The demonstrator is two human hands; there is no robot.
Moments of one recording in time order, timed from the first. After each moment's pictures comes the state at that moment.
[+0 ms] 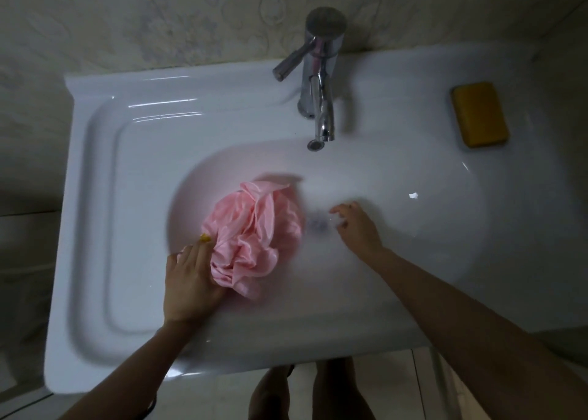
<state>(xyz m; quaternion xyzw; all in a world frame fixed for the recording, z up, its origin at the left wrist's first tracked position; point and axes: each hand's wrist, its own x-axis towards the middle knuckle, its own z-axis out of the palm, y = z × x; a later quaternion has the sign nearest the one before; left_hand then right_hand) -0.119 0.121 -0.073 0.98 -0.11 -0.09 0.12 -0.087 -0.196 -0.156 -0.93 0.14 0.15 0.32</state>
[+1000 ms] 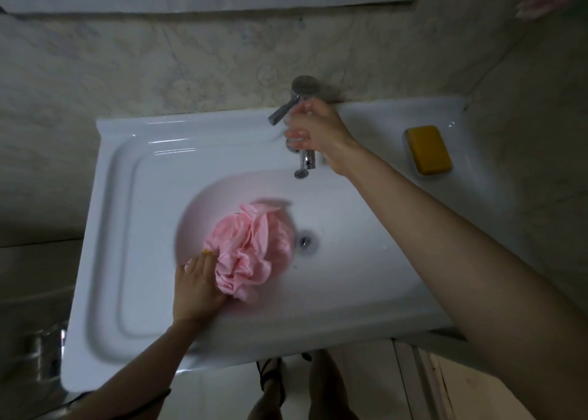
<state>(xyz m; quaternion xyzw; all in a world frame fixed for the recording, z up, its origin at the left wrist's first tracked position) -0.117 0.123 -0.073 0.98 -0.12 -0.15 0.10 0.030 -0.143 0.108 -0.69 0.15 0.09 0.70</state>
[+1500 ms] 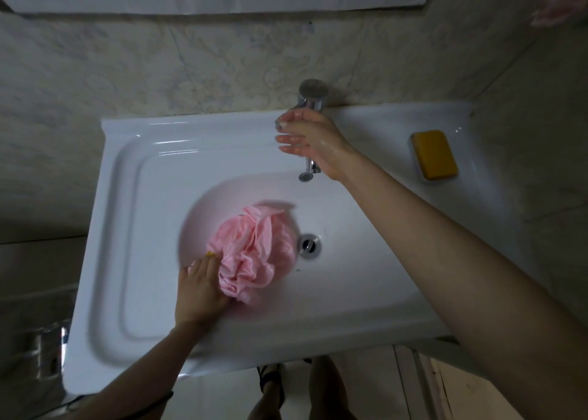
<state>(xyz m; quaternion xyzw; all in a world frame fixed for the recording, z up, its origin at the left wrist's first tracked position) -0.116 0.121 -0.069 0.98 -0.12 -0.13 0.11 0.042 -0.132 0.093 -0.64 0.14 0.13 0.74</state>
